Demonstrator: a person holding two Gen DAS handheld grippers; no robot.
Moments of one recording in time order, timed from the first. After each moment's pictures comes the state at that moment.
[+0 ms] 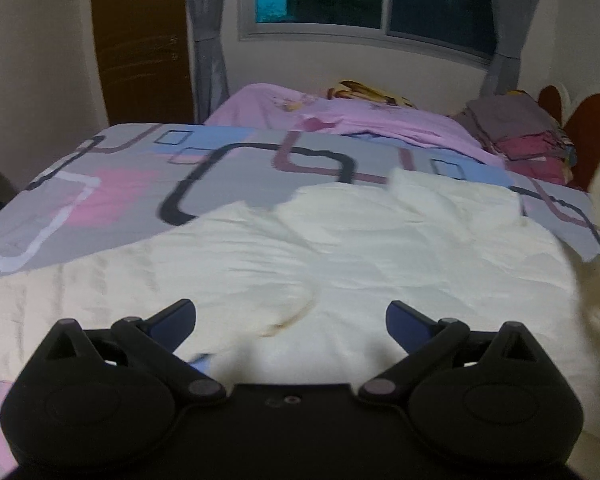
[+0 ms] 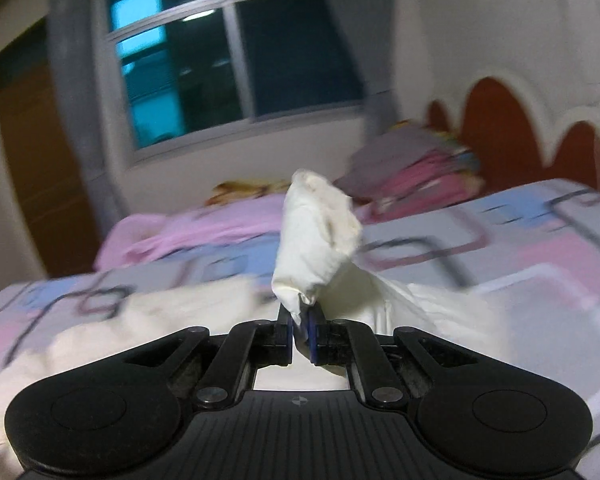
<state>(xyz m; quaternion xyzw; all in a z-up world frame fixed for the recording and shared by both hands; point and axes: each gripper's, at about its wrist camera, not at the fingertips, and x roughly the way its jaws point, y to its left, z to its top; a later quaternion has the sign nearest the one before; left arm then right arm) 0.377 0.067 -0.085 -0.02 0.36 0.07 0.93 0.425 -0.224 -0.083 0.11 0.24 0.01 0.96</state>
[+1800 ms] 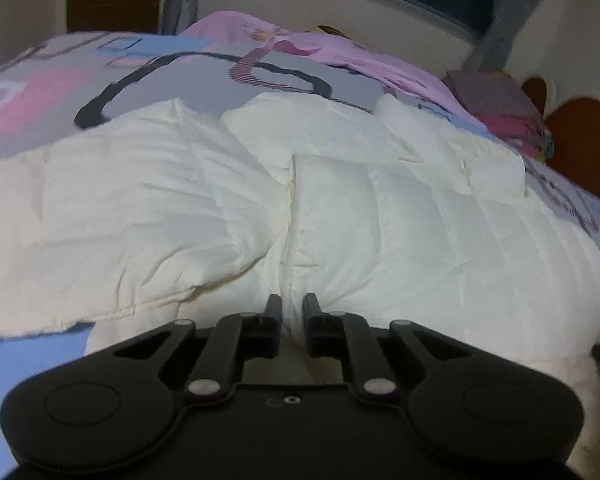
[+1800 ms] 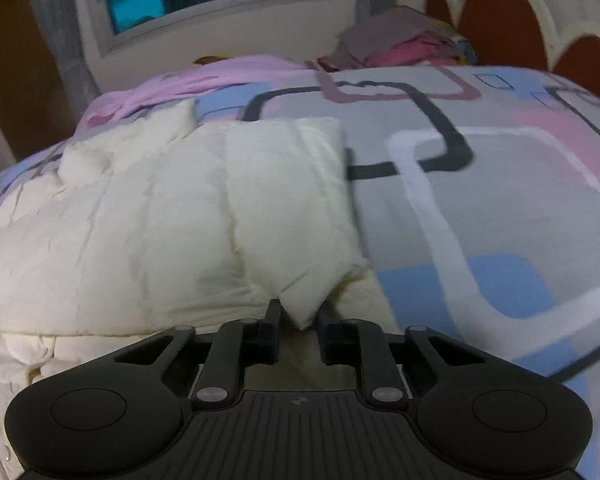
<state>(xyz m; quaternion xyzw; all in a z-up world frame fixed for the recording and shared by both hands) 0.434 0.061 -0.172 -0.10 0.43 0.00 0.90 0.407 -0.314 -0.172 0.10 0.40 -0.02 0.91</state>
